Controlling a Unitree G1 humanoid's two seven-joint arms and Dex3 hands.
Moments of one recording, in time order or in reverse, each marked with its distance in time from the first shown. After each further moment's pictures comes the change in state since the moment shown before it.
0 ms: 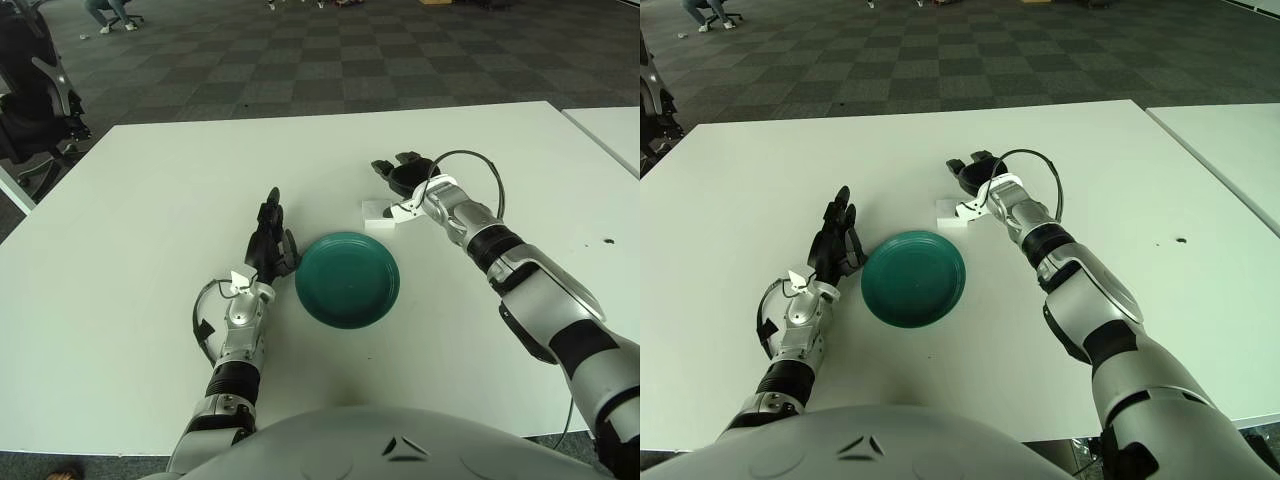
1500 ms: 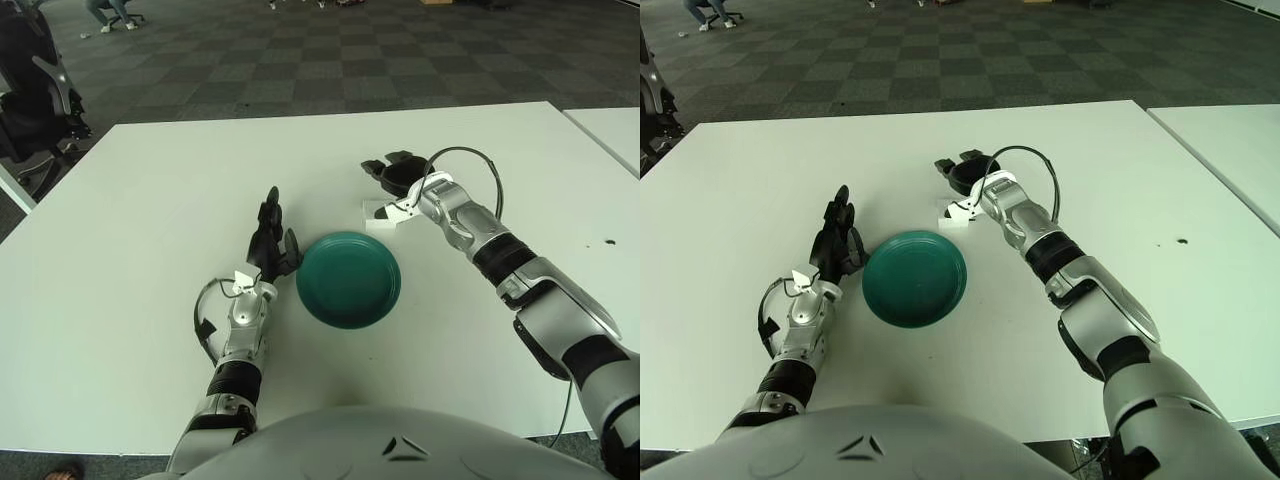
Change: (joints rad) left arm 0.001 0.005 -0.034 0.002 0.019 -0.006 0.066; right arm 0.098 -0.053 -0.028 -0.295 0.025 0.061 0.180
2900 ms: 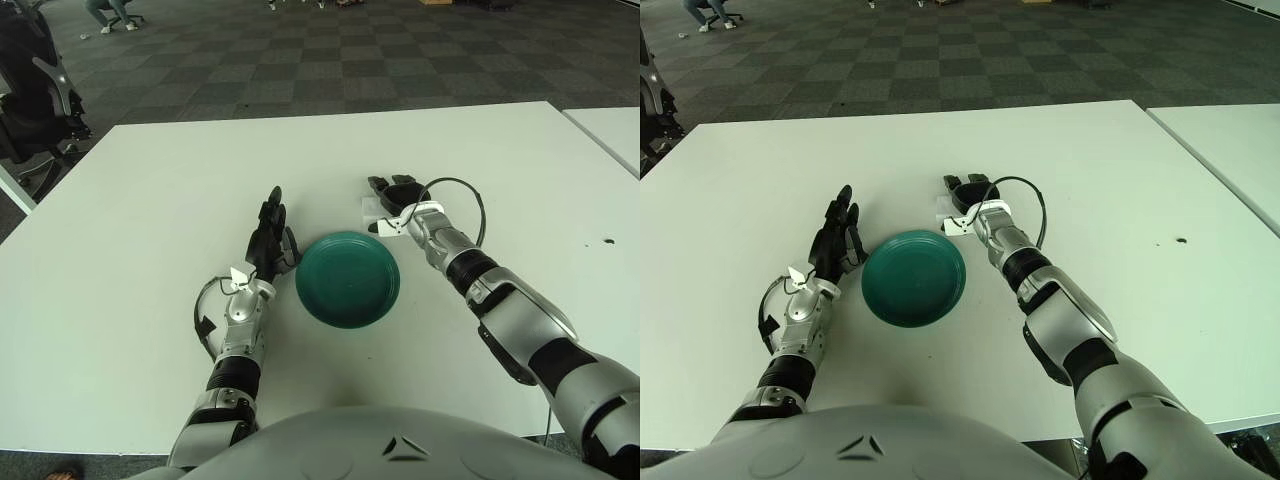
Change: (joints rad) left arm -0.028 -0.002 0.038 0.035 -0.038 0.013 -0.103; right arm 0.008 0.209 -0.046 0.400 0.094 0.094 -0.330
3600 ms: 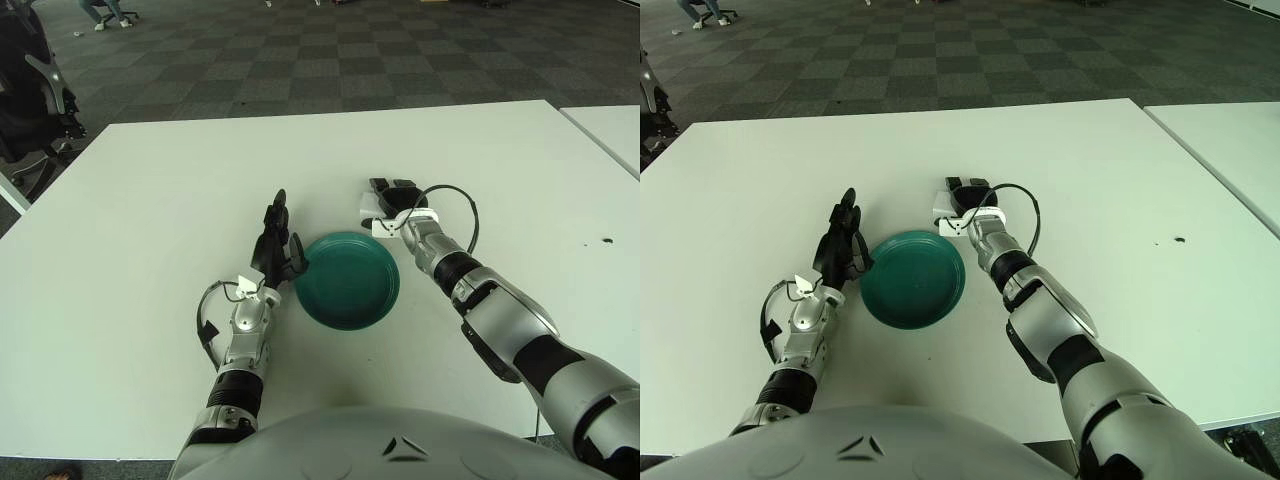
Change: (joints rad) left arm 0.100 -0.009 -0.093 -0.145 0.053 0.036 0.102; right arm -0.025 0.054 0.007 0.104 0.032 0.029 -0.093
